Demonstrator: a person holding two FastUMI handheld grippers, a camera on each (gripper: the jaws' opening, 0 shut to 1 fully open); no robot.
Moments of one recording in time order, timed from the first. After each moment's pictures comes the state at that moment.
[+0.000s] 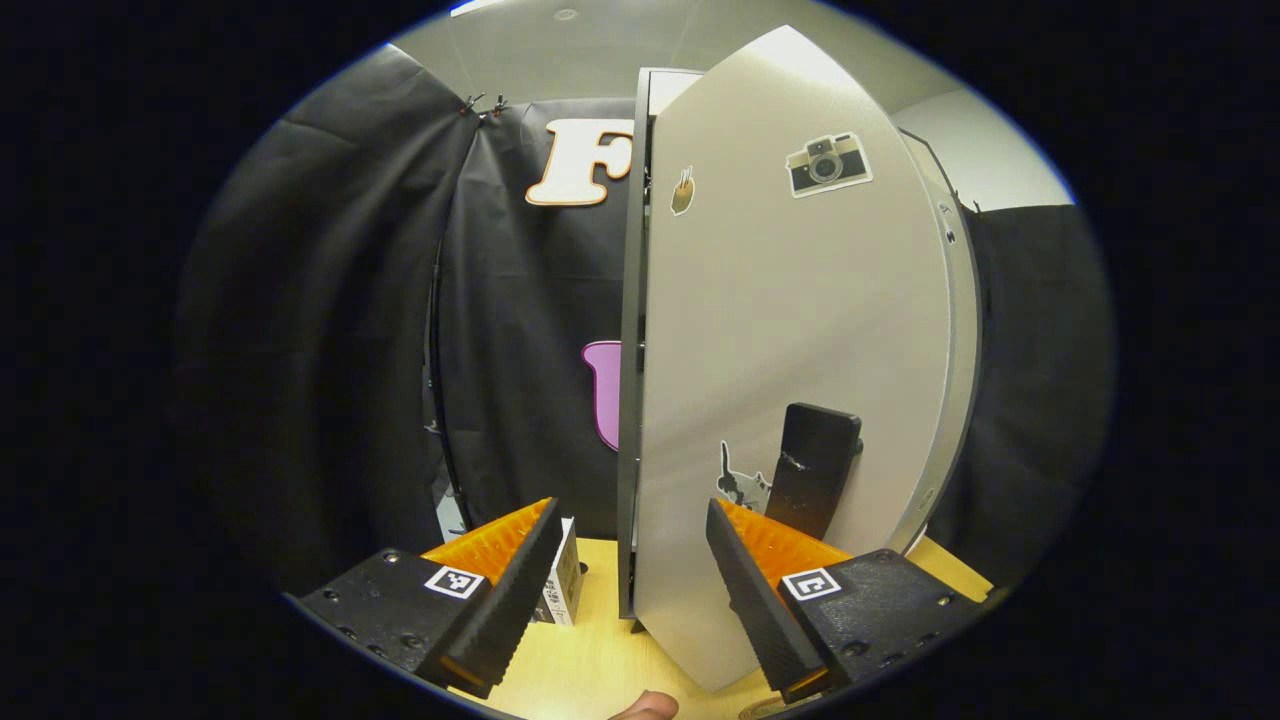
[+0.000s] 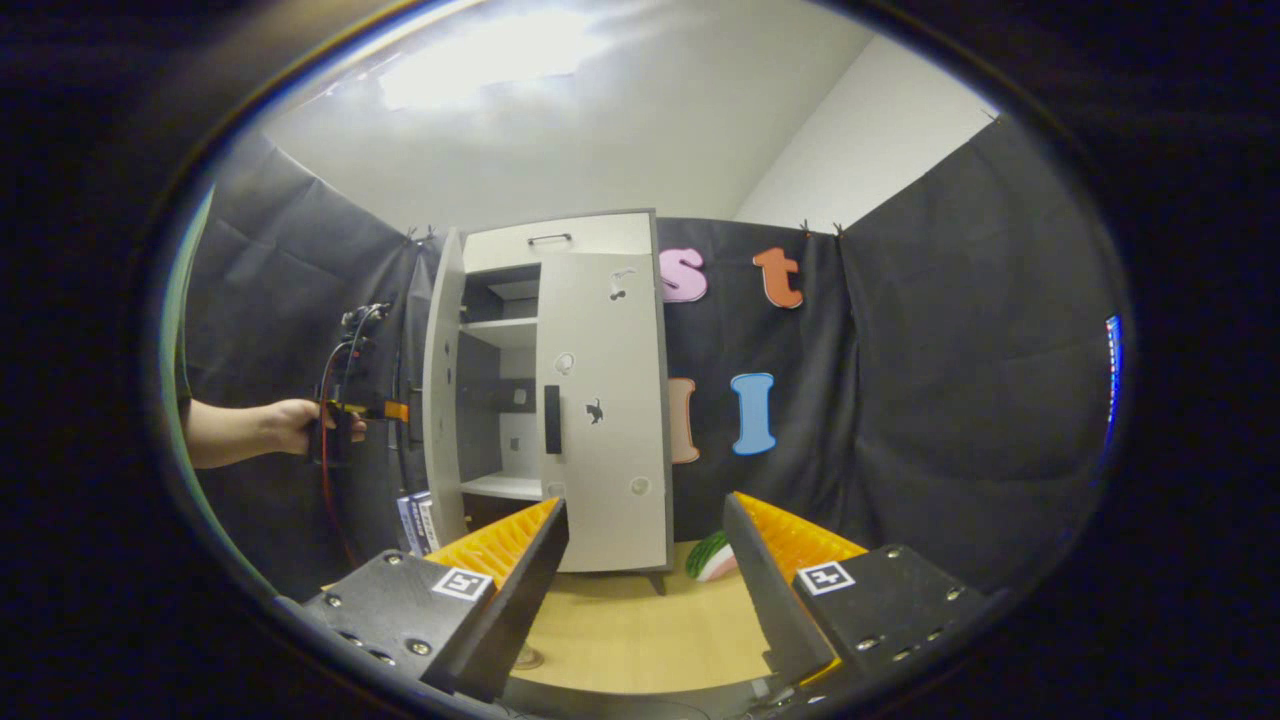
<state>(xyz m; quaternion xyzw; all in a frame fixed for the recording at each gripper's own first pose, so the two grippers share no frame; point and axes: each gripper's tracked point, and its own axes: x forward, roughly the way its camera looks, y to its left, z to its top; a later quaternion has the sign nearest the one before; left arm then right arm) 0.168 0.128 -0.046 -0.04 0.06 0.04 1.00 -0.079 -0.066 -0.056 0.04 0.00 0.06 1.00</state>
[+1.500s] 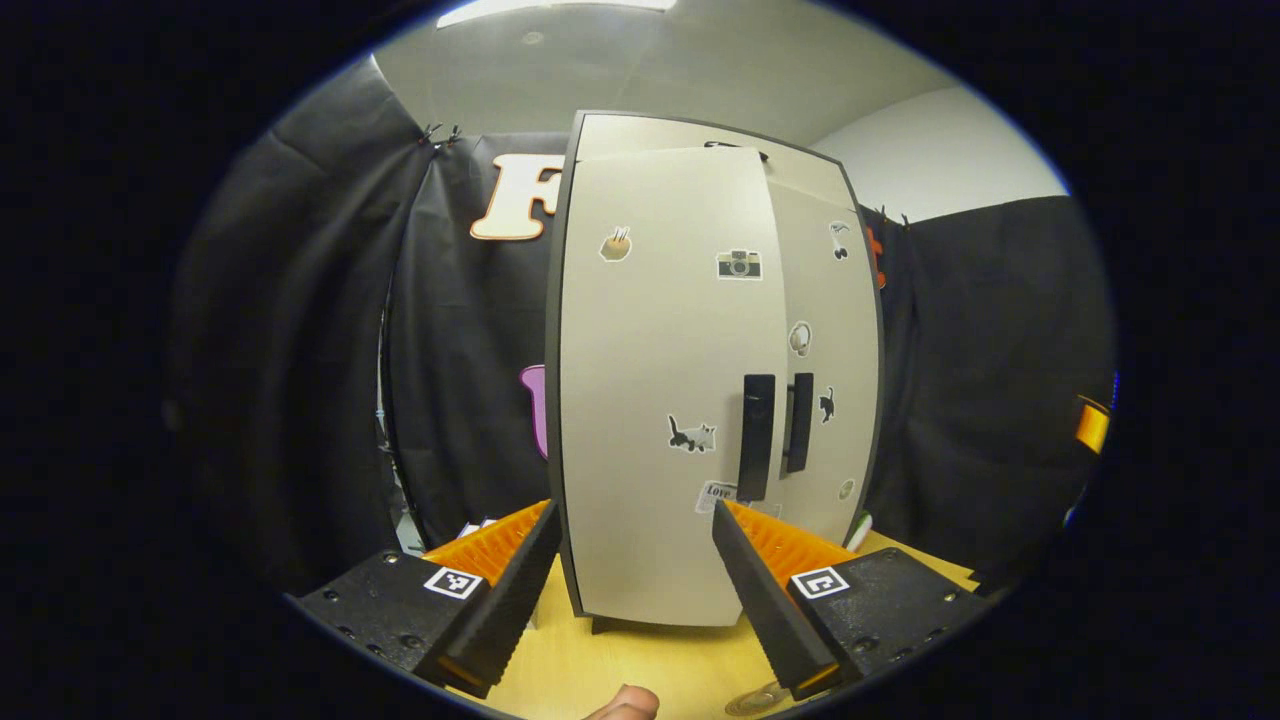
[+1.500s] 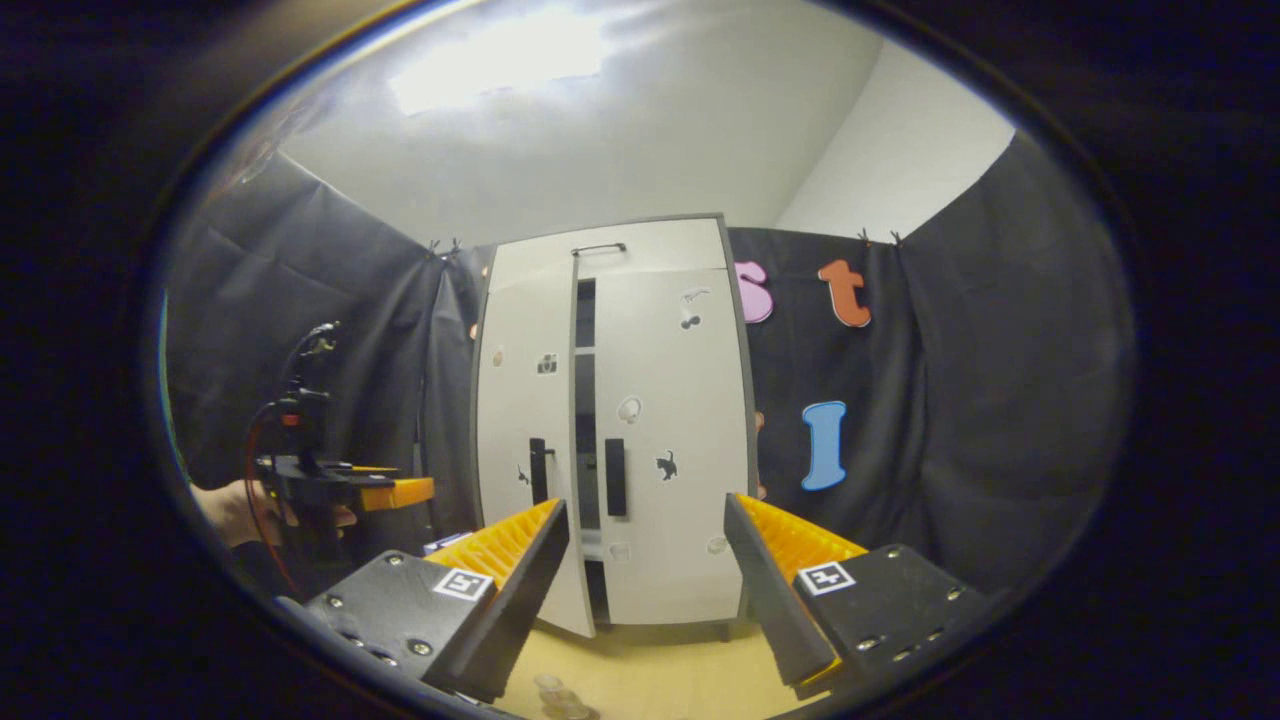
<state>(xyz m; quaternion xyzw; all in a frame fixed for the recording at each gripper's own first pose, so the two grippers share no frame) 0.099 0.071 -0.043 -0.03 0.01 -0.06 1.00 0.039 0.052 0.002 0.05 -0.04 0.10 0.99</state>
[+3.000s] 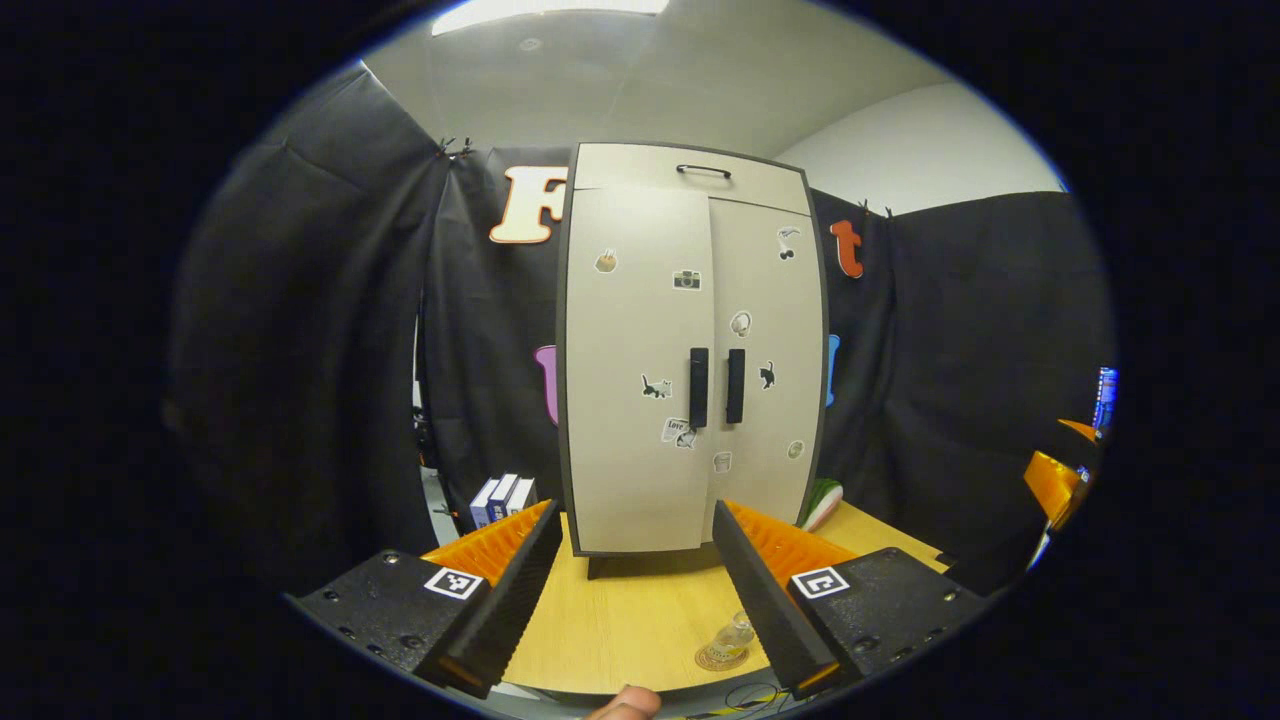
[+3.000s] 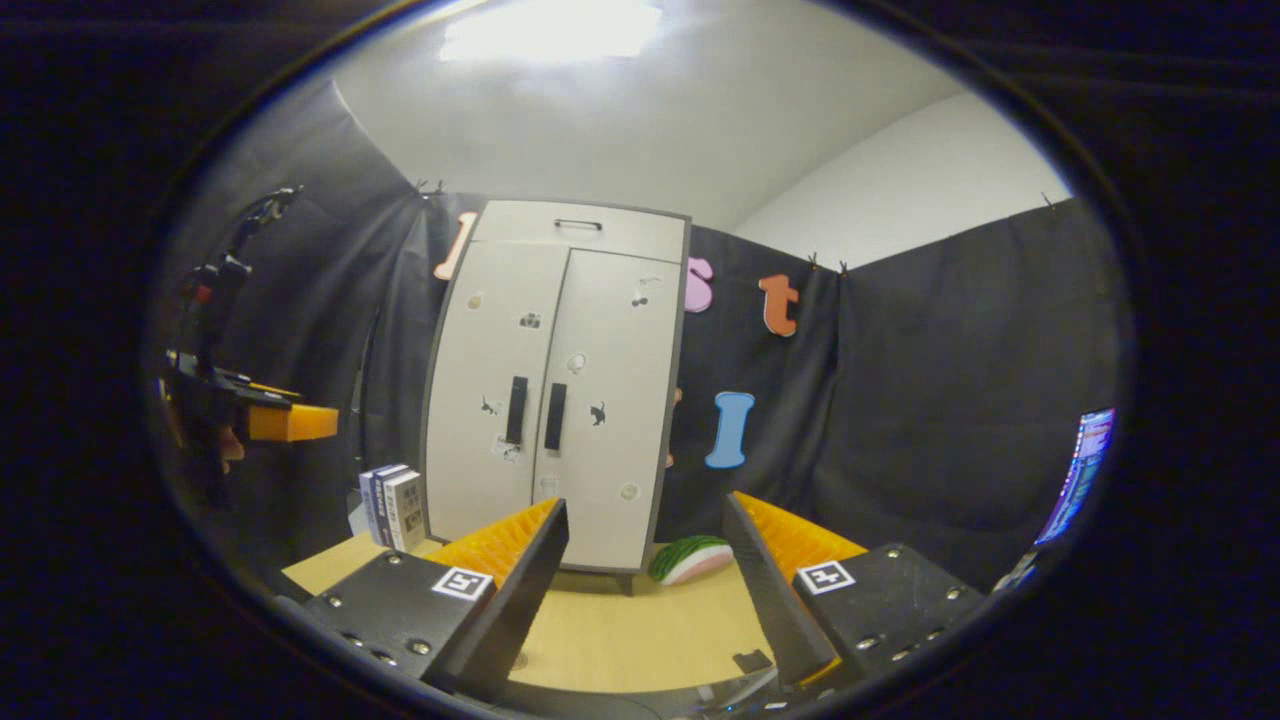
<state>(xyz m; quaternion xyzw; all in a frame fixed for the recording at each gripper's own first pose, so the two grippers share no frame) -0.065 0.043 -0.039 -0.02 0.05 -0.03 1.00 -0.101 0.028 -0.017 -0.06 -0.01 0.02 1.00</state>
